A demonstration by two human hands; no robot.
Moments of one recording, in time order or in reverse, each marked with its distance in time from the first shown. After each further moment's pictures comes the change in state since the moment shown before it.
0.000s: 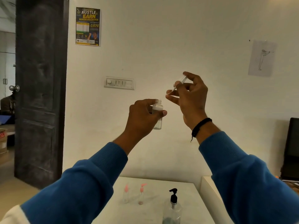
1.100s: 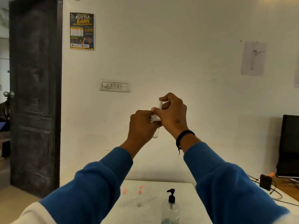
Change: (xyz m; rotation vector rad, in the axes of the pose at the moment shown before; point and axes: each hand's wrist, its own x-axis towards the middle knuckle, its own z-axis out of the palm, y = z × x) left_hand -0.005 -0.017 0.029 0.045 -0.040 -0.016; right_hand -0.024 0.032 -0.001 -0.536 -0.131 -0.077
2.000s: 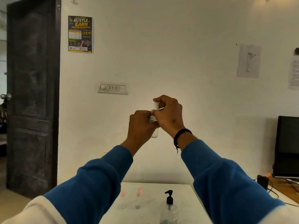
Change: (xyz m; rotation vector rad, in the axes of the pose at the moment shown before) left_hand 0.006 0.002 0.005 -0.016 0.015 0.000; right_hand 0.004 -0.004 -0.003 -0.051 -0.056 -0.021
